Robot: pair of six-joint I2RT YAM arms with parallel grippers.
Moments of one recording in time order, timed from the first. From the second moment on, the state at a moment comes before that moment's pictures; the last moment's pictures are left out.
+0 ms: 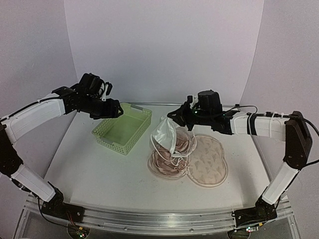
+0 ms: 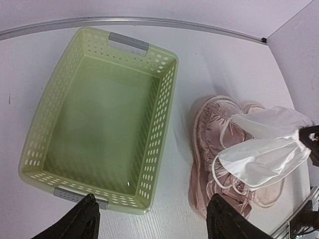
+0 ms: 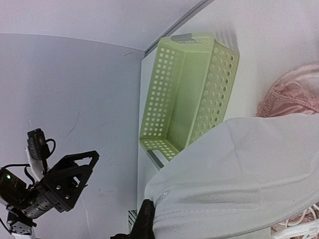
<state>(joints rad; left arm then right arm) -0.56 1.45 1.34 -0.63 0.02 -0.42 0.69 1.68 1.12 0.17 -0.30 1.16</state>
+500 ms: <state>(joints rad) -0.55 1.32 1.29 -0.66 -0.22 -0.46 0.71 1.71 1.56 0.04 -0.29 1.08</state>
